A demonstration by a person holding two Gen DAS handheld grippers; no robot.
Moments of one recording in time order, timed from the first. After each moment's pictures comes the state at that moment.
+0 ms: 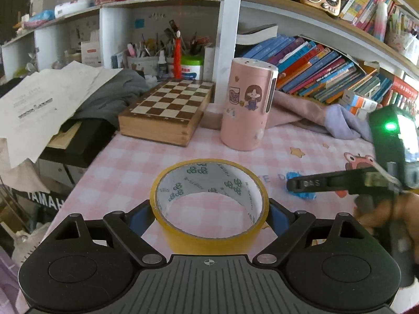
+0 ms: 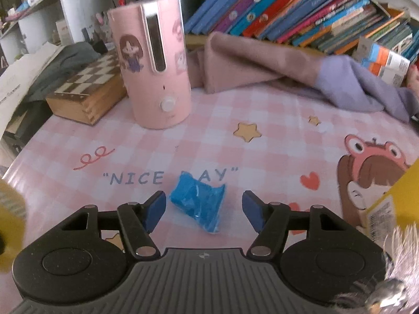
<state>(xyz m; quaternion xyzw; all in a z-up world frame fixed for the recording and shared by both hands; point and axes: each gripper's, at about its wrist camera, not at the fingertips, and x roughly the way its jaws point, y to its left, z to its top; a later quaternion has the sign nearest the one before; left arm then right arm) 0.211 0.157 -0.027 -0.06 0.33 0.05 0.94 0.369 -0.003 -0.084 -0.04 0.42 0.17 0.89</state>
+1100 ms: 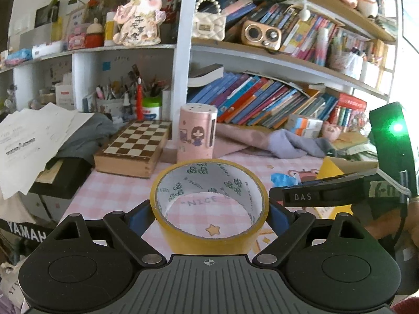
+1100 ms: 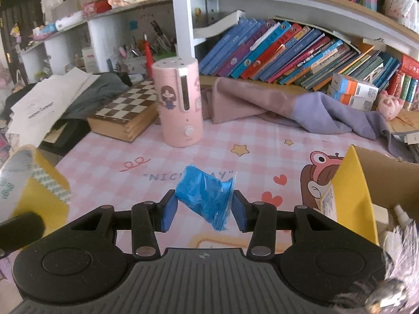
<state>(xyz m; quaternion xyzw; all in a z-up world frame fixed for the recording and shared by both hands) 0.138 0.123 0.025 -0.04 0.25 -0.03 0.97 0.248 -0.040 0.006 -0.04 0.34 0.19 0.92</state>
